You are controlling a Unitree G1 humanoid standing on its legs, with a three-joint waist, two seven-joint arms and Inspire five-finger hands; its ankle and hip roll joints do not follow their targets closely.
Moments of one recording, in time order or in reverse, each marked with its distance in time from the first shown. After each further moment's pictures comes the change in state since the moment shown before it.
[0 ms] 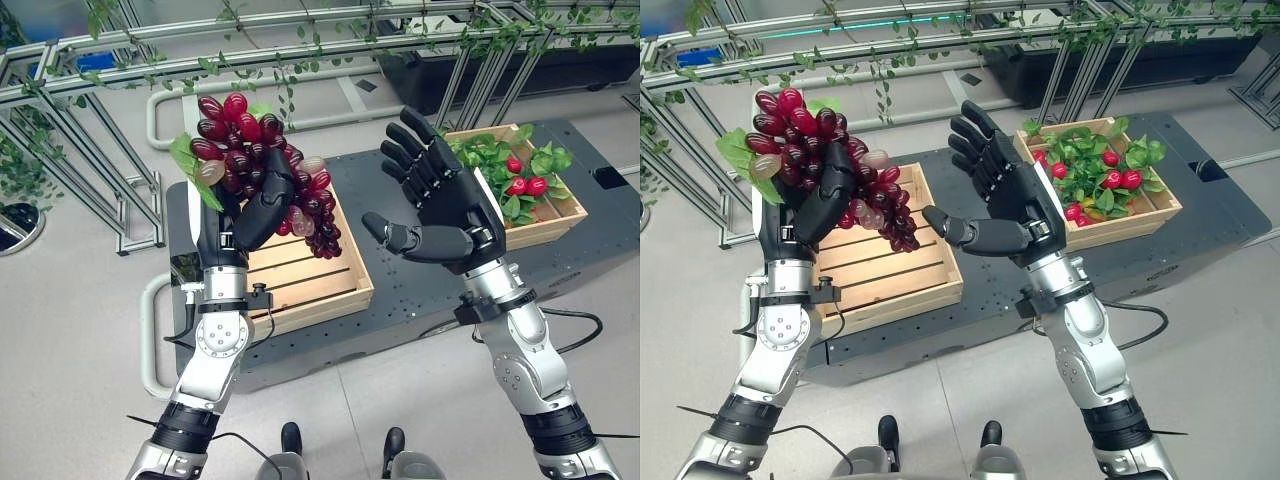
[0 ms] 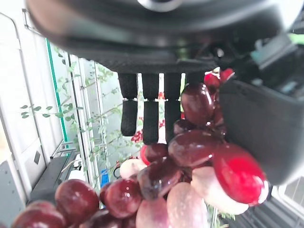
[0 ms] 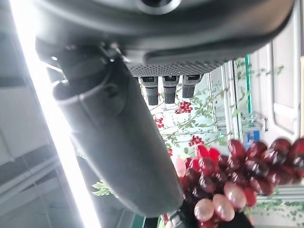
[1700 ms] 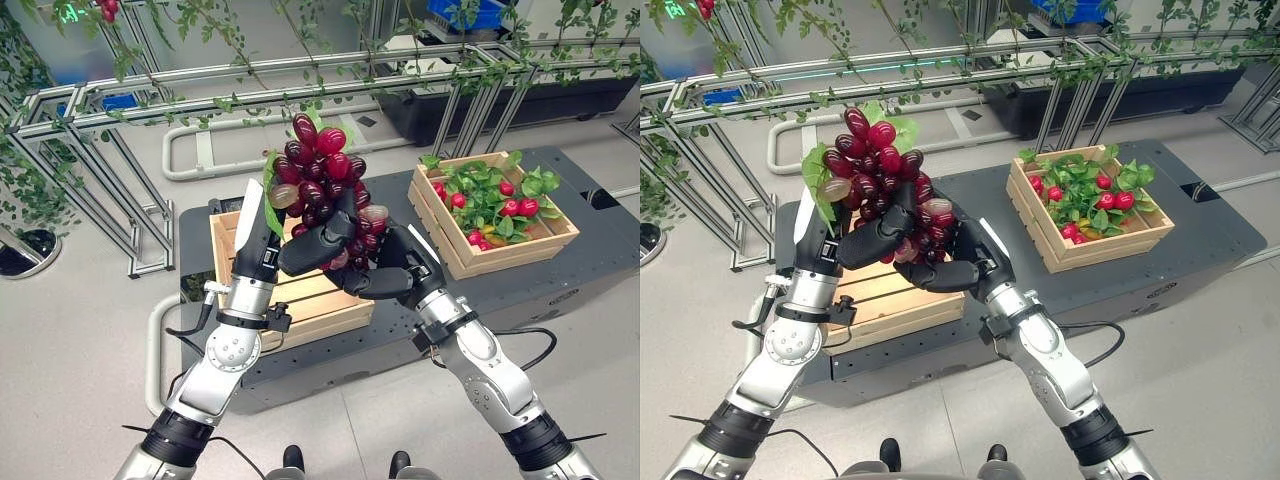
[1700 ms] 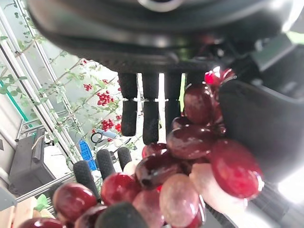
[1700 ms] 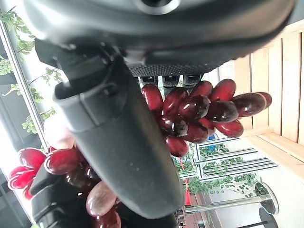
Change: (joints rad) left arm 0.014 0.100 -0.122 -0.108 0.163 0.000 -0.080; right arm 0.033 0.027 0.194 0.056 -0.066 0.159 -0.140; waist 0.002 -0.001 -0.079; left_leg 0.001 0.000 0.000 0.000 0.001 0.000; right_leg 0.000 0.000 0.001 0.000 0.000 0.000
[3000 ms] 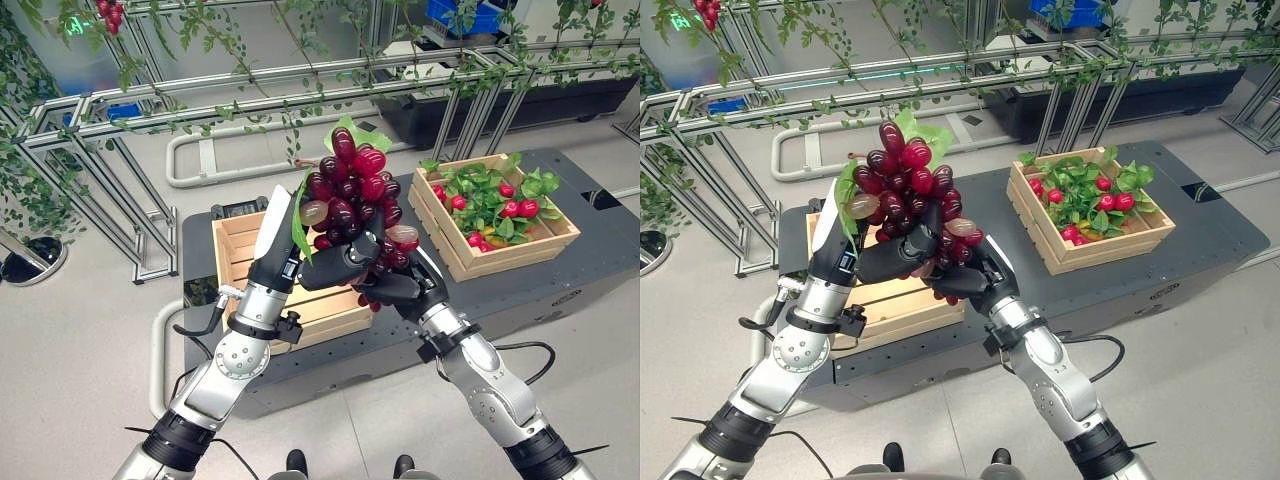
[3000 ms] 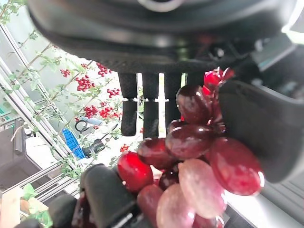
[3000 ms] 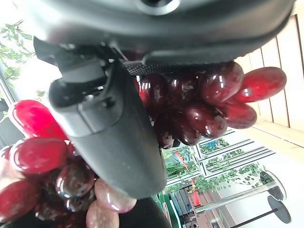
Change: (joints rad) left arm 0.000 0.009 -0.063 -0.036 0.076 -0.029 -0.007; right arm 0.069 -0.008 0.000 0.000 0.110 0.000 0.001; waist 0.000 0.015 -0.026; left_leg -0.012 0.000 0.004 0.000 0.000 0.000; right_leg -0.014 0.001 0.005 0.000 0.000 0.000
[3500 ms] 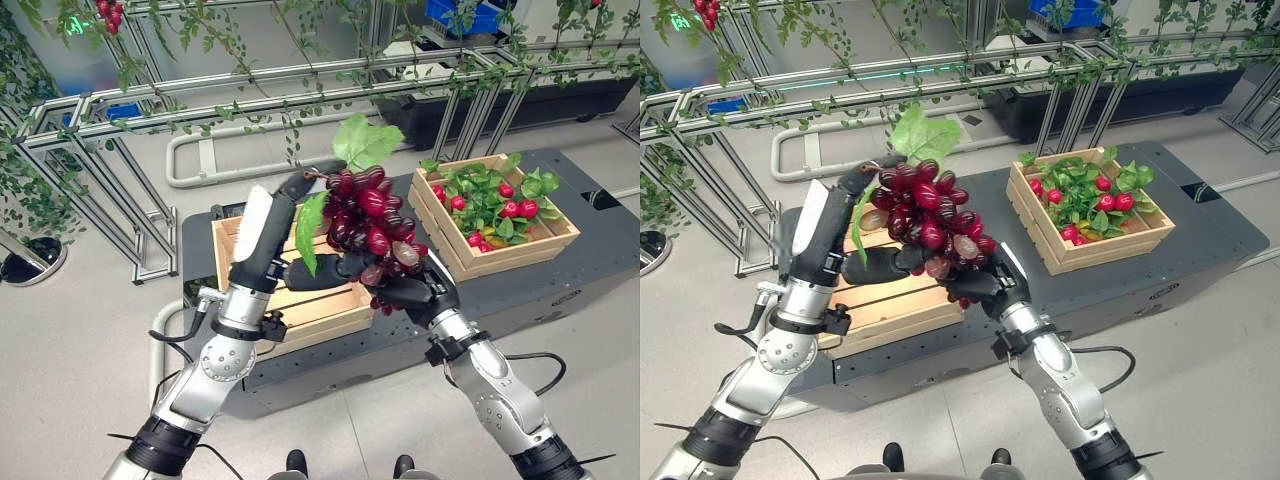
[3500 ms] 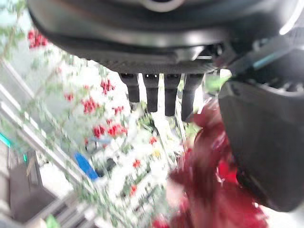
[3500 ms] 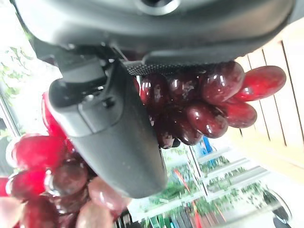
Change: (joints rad) left arm 0.060 0.045 0.134 0.003 0.117 0.006 0.083; right arm 0.068 -0.006 -0.069 0.001 0.003 -0.005 -0.048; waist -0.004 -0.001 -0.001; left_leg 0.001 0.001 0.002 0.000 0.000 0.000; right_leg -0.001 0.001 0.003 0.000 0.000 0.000
